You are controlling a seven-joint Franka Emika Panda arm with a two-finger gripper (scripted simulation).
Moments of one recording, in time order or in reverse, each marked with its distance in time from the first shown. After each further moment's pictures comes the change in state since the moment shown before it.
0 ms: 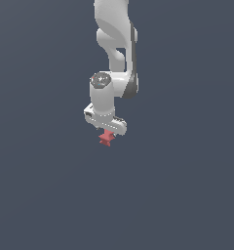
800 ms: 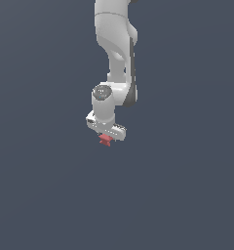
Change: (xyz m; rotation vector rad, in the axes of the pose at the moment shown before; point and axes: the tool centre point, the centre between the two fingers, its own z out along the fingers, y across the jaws) arm -0.002 0.001 0.048 0.000 -0.001 0.006
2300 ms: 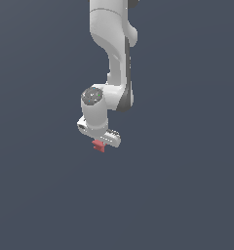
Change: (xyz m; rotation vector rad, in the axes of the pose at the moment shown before) arm 0.055 0.004 -0.021 0.000 0.001 0.000
